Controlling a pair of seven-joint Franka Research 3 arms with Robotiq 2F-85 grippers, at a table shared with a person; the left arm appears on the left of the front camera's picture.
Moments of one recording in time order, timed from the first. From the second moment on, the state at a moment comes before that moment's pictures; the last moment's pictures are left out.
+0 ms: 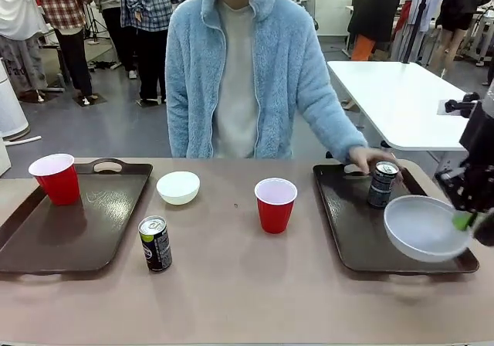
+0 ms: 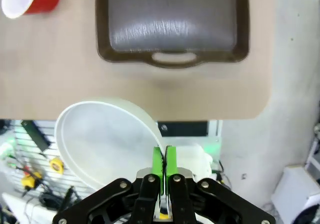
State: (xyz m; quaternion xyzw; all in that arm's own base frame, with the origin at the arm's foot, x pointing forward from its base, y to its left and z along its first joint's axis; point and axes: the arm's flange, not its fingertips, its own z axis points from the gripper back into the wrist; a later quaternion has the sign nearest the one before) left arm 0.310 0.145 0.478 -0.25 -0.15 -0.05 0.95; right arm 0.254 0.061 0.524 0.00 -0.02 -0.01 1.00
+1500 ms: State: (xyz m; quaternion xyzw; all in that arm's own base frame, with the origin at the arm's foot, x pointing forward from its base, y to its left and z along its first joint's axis) left arm 0.310 0.145 0.479 -0.25 -0.15 -0.05 0.95; right arm 0.389 0.032 0.456 0.03 0.01 -0.06 1.00
